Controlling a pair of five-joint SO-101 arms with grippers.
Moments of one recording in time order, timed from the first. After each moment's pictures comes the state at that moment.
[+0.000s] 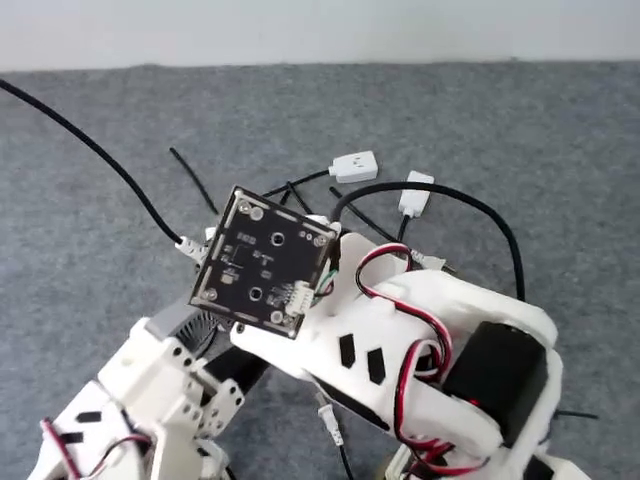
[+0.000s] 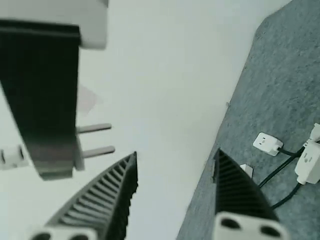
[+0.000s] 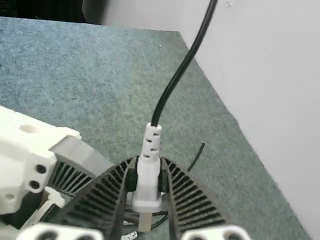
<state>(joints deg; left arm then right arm) 32.4 -103.5 52.9 63.1 -50.9 -58.8 -23.2 -36.5 93.7 20.3</state>
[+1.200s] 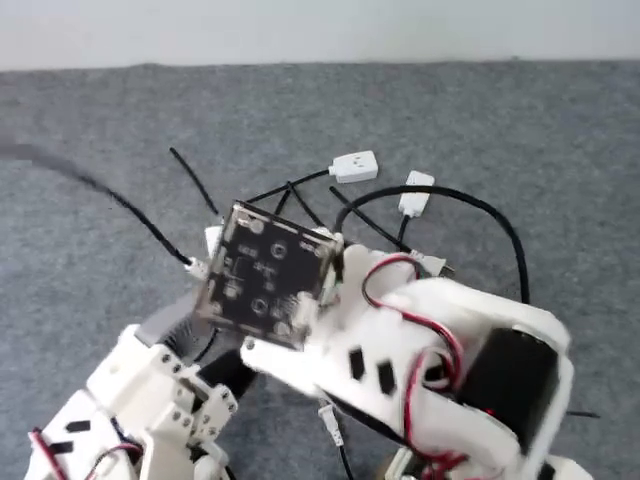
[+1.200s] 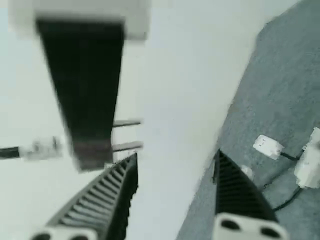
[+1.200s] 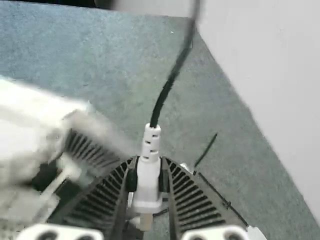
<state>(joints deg) 30.7 -103.5 50.5 64.5 -49.2 -61.1 -23.7 -38.0 99.9 20.3</state>
